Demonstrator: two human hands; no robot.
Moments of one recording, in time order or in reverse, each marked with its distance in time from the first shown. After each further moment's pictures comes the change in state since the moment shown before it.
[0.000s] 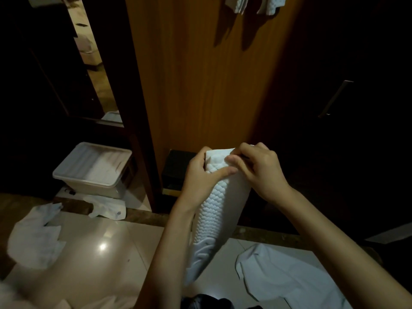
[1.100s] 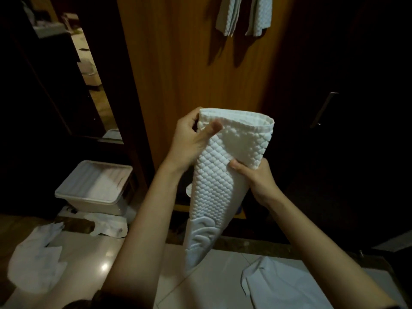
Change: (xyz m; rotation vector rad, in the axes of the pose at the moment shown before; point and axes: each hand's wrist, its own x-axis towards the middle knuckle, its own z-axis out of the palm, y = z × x) left_hand 0.063 0.080 -0.008 0.035 -0.050 0.254; right_hand 0.005 0.026 0.012 1.007 0.116 0.426
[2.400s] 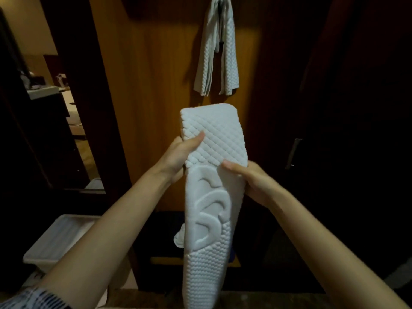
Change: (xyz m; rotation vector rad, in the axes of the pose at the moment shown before) left_hand 0.082 0.037 0.016 -0.340 -0.174 -0.278; right_hand 0.062 -0.091 -0.027 0.041 -0.062 0.236
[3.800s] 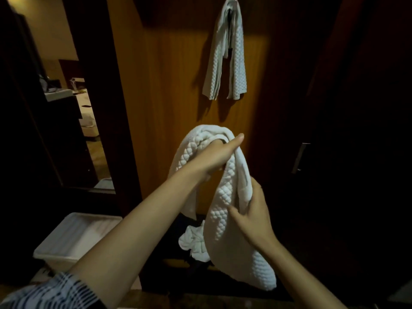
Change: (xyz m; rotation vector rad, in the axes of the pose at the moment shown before) left_hand 0.000 0.001 0.049 0.639 0.063 -0.194; right_hand -0.046 0.077 0.018 -0.654 0.353 -0.390
